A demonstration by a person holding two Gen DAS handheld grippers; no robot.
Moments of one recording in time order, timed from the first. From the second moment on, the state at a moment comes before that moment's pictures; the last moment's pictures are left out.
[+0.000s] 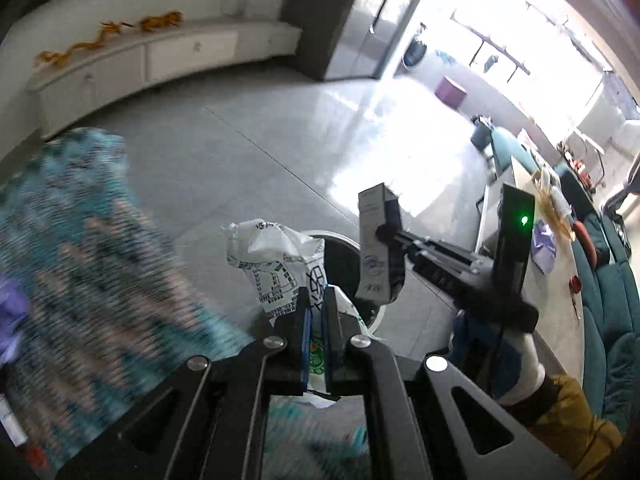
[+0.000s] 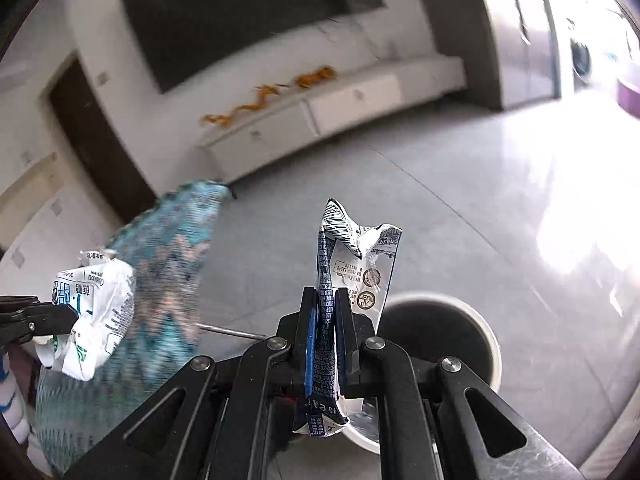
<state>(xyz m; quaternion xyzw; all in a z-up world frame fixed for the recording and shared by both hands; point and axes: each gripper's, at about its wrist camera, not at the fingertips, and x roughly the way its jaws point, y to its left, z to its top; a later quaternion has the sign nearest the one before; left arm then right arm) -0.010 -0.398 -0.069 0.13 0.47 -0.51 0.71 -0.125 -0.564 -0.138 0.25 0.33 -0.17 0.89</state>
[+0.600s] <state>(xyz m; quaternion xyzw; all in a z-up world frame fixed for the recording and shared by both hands) 0.025 -0.494 -0.150 0.08 0.57 -0.51 0.64 -0.143 -0.624 -0.208 0.32 0.35 -0.24 0.85</state>
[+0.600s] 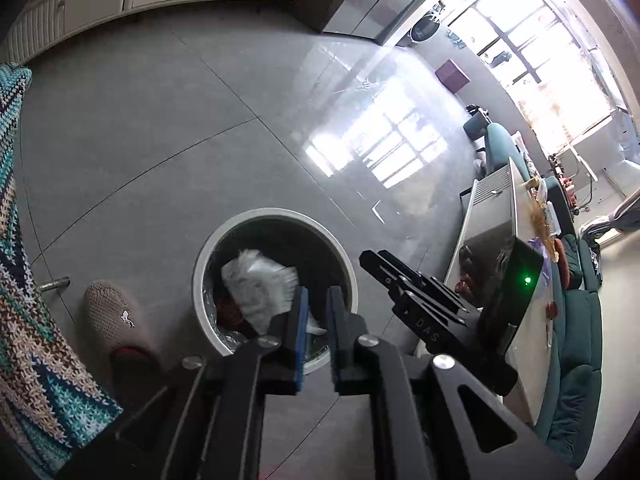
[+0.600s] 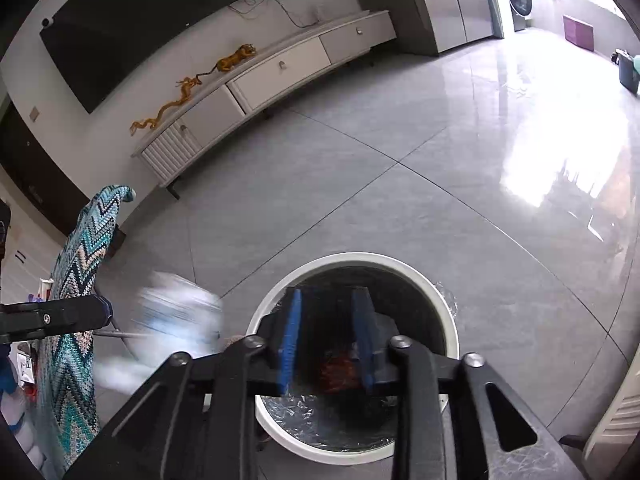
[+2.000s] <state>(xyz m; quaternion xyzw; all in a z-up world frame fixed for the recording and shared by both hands) -0.013 -0.049 0.091 0.01 0.21 -0.27 0.94 -0.155 -0.358 0.097 0.09 0.08 -0.15 0.98</state>
